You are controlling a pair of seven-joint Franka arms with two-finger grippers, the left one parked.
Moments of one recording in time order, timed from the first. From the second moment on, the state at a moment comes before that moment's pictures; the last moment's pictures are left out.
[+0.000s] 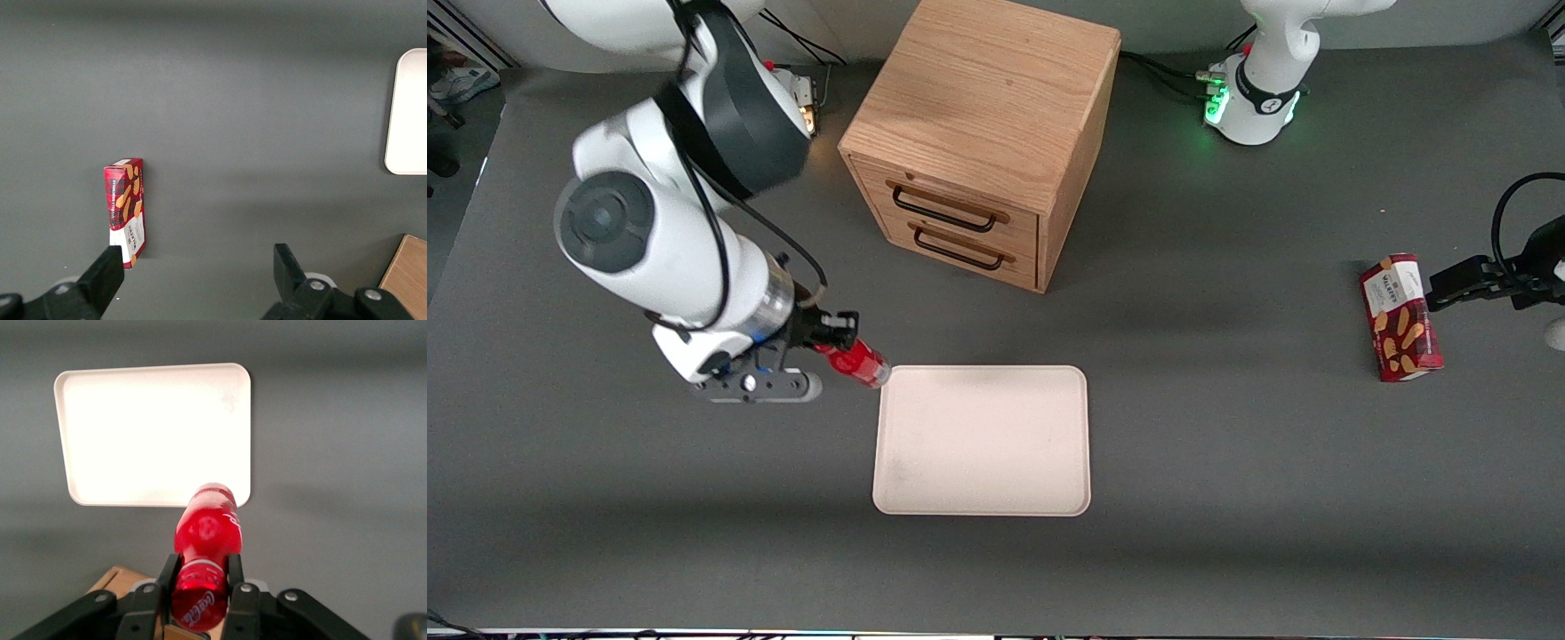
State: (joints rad) arm 0.47 0.59 -0.10 -1.02 0.16 1.59 0.44
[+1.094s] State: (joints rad) arm 0.48 0.84 -0.10 -1.03 0.08 1.87 0.45
